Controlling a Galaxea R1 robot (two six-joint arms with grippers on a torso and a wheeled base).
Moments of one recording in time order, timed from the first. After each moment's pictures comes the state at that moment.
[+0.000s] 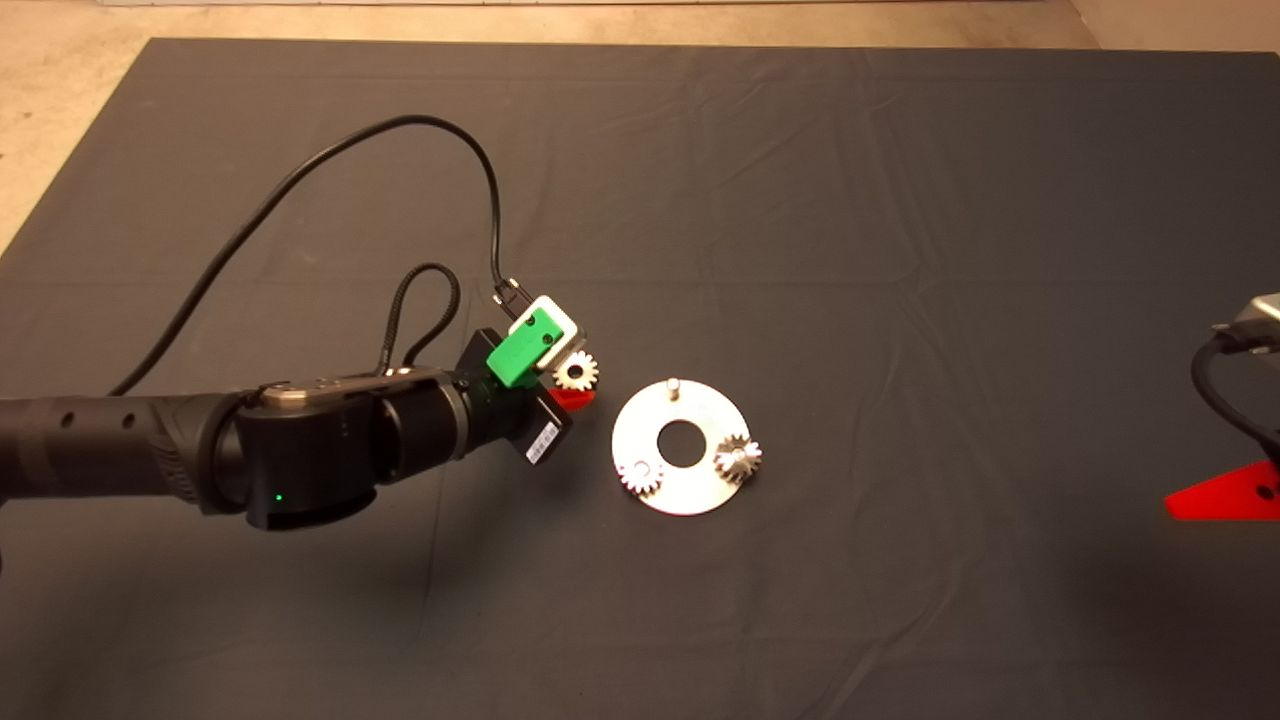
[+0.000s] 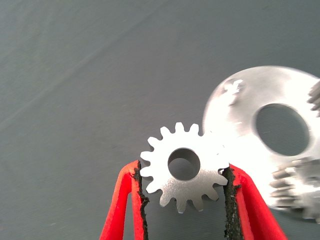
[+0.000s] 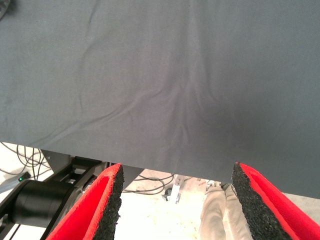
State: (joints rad) left arm -0.10 2.31 -0.72 1.31 0.98 -0.91; right arm 0.80 1.87 -0.37 0.07 -1.53 1.37
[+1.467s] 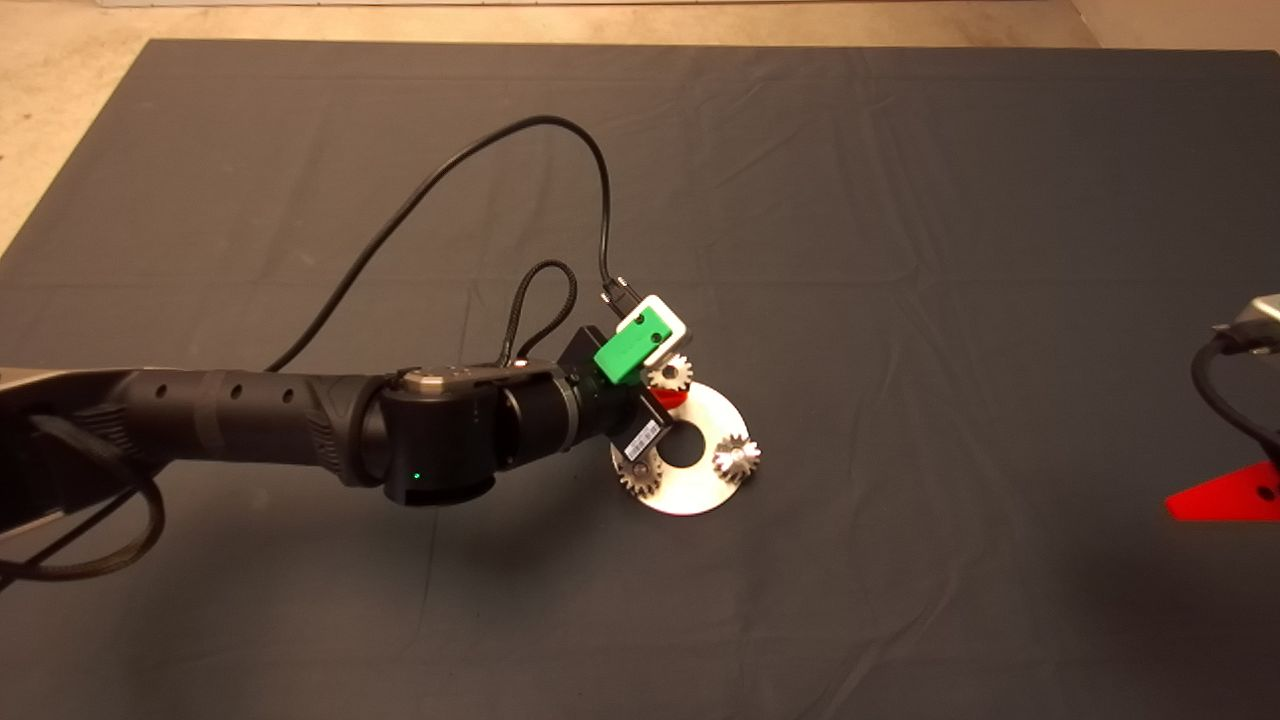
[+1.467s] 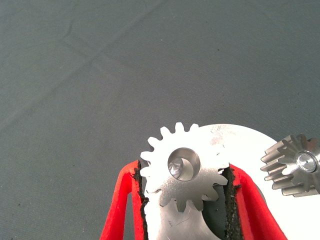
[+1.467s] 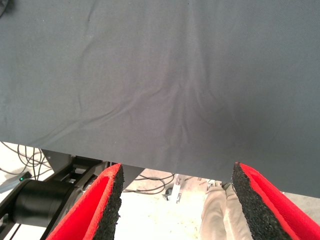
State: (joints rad) left arm -0.10 2.52 -0.84 1.31 0.98 -0.92; right arm 0.80 1.87 -0.37 0.08 -1.53 1.37
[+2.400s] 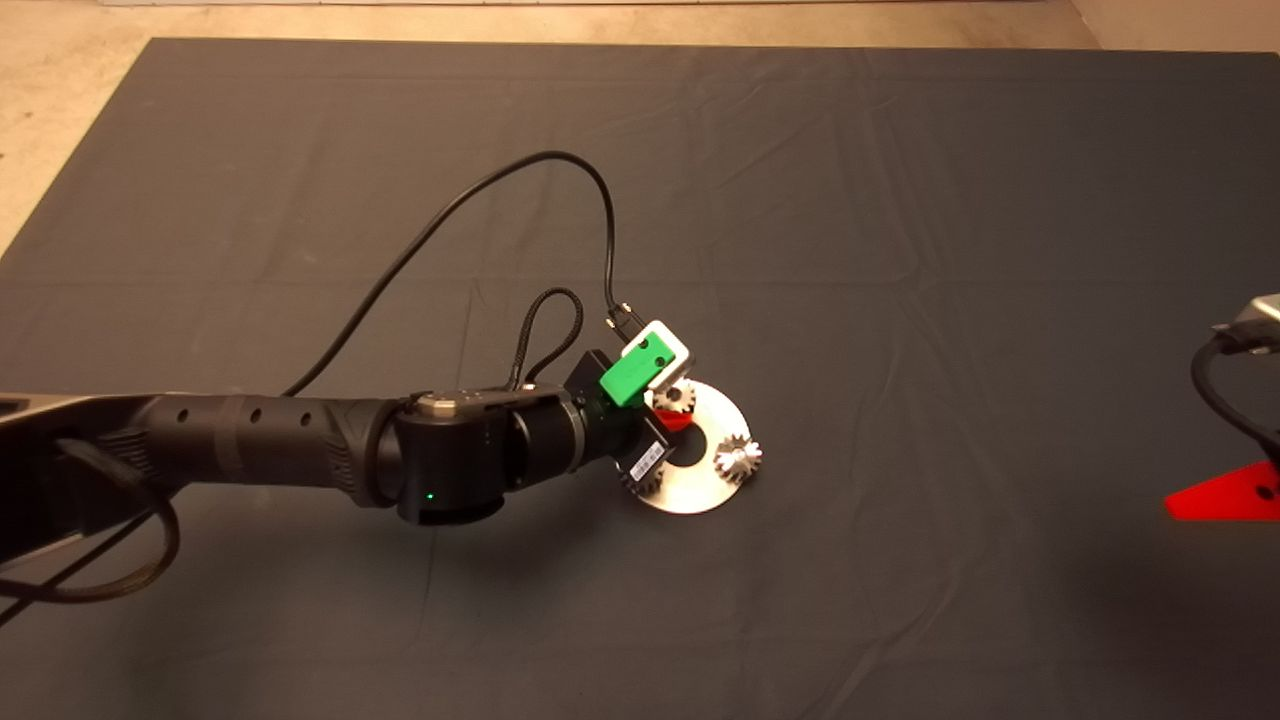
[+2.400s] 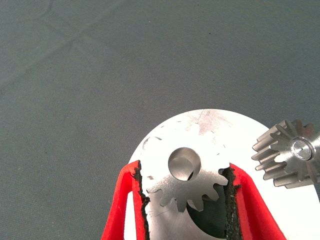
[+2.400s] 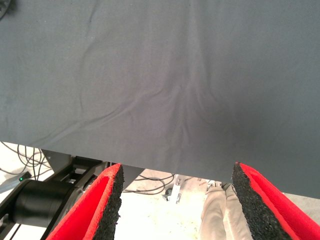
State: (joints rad) left arm -0.04 2.53 -0.86 1.33 0.96 -0.92; right arm 0.80 1.87 -0.37 0.08 -1.53 1.37
